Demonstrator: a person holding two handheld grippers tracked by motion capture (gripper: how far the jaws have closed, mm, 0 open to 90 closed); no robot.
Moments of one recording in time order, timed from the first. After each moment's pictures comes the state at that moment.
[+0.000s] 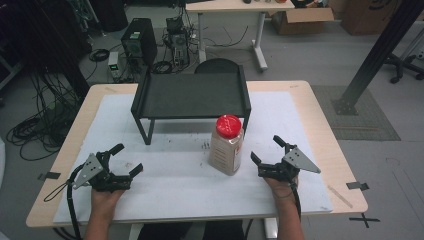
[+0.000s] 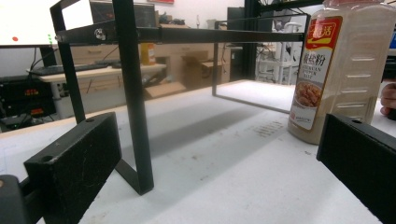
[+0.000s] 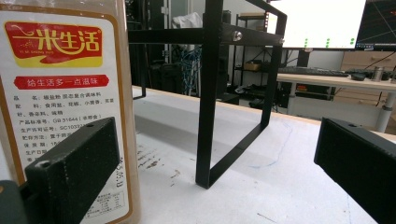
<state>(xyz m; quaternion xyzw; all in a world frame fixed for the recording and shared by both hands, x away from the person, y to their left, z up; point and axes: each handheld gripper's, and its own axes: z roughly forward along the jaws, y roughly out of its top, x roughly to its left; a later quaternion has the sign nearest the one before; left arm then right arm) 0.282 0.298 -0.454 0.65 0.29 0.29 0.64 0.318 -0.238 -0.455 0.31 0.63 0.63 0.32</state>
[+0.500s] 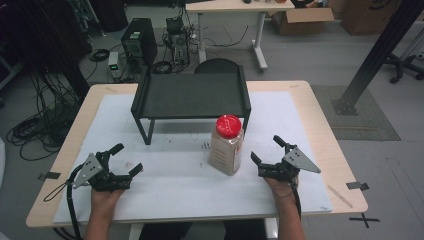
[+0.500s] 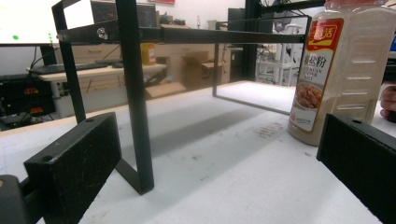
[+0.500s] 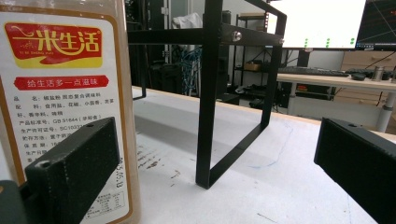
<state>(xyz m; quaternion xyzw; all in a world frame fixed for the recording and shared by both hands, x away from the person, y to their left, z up) 0.283 0.299 -0.455 0.65 0.29 0.29 0.64 0.318 -0.238 -0.455 0.31 0.63 0.63 0.32</state>
